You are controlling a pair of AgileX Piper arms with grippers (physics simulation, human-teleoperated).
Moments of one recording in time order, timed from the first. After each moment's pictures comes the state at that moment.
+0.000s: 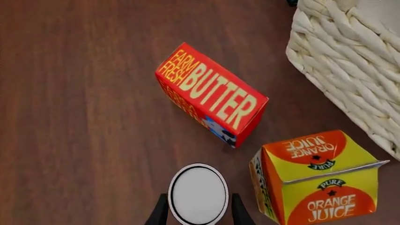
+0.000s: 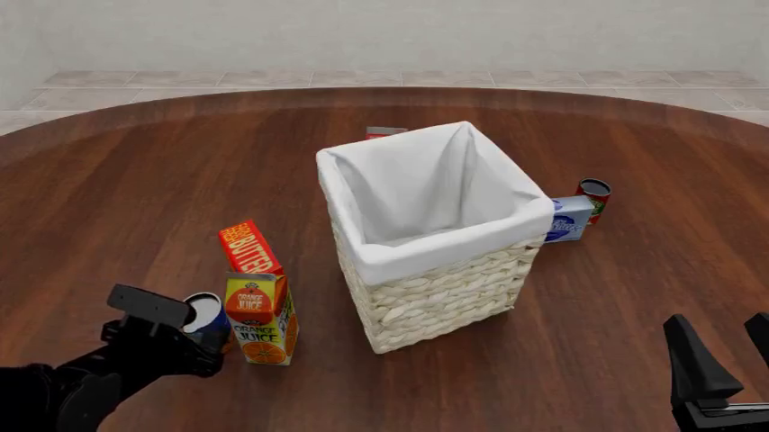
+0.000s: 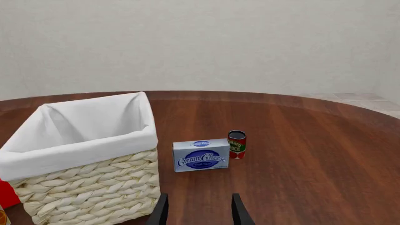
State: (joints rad) left arm -0.16 1.45 -0.23 -0.45 0.16; right arm 0.03 0.01 0.00 0.01 0.02
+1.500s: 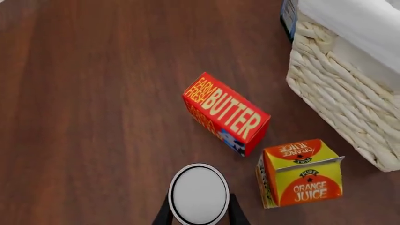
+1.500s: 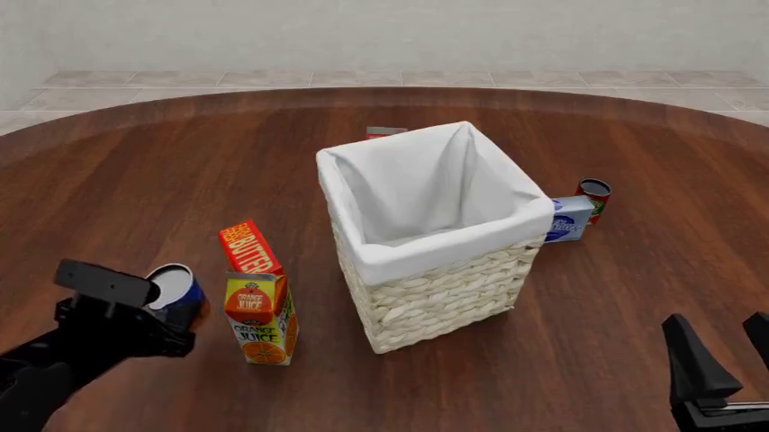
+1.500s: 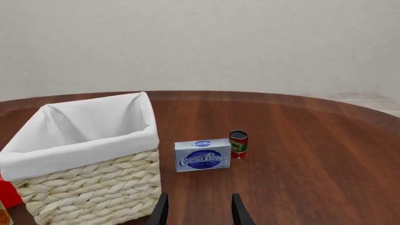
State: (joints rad) left arm -0.11 1.11 -0.28 -0.14 0.19; right arm 0.04 0.01 0.00 0.00 0.03
